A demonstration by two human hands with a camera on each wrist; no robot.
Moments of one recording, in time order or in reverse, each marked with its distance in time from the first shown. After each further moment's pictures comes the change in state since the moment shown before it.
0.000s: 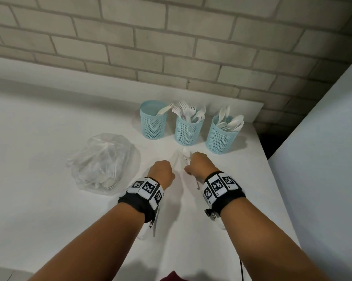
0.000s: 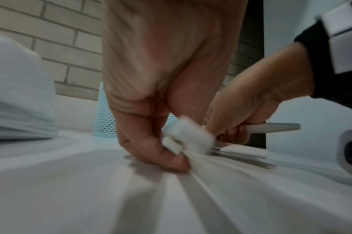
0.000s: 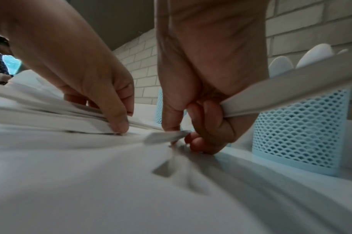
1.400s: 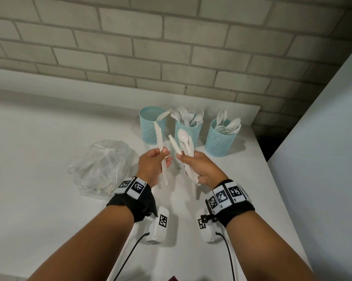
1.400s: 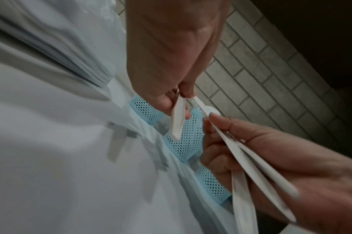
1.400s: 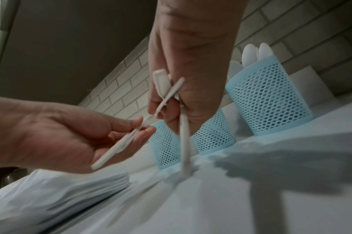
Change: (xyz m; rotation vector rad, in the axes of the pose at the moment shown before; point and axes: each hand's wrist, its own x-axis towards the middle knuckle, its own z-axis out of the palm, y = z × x) left_hand 0.004 -0.012 -0.018 -1.578 0.187 -0.041; right_hand -0.020 -0.009 -0.011 1.119 -0.147 -0.027
